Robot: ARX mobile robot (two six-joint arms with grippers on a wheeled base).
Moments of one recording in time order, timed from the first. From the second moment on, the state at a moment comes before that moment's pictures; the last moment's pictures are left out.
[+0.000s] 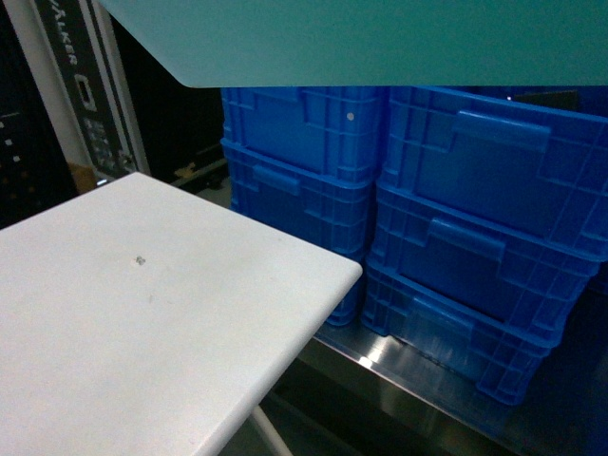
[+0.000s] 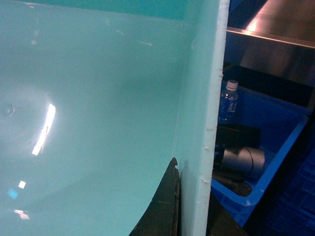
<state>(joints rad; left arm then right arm) -0.43 1.22 0.98 0.11 -0.14 -0.15 0.07 1.16 0.77 0.38 -0.05 -0.06</state>
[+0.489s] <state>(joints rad) -0.43 1.22 0.98 0.11 -0.14 -0.15 0.07 1.16 0.77 0.38 -0.05 -0.06</state>
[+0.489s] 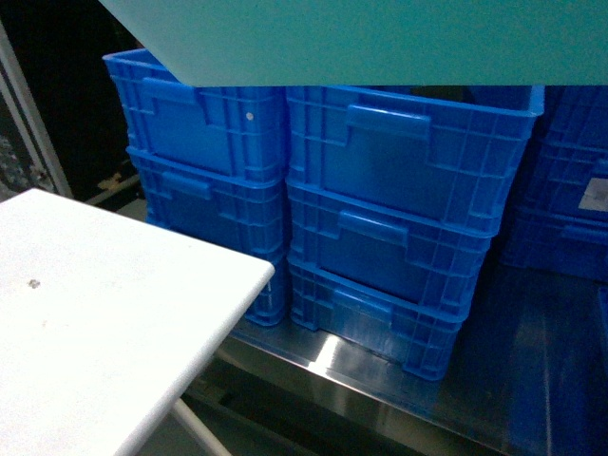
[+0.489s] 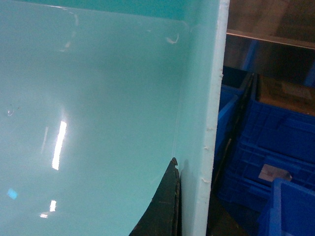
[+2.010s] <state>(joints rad) -0.43 1.22 0.98 0.11 -0.14 -0.15 0.08 1.16 0.77 0.38 -0.04 -0.06</state>
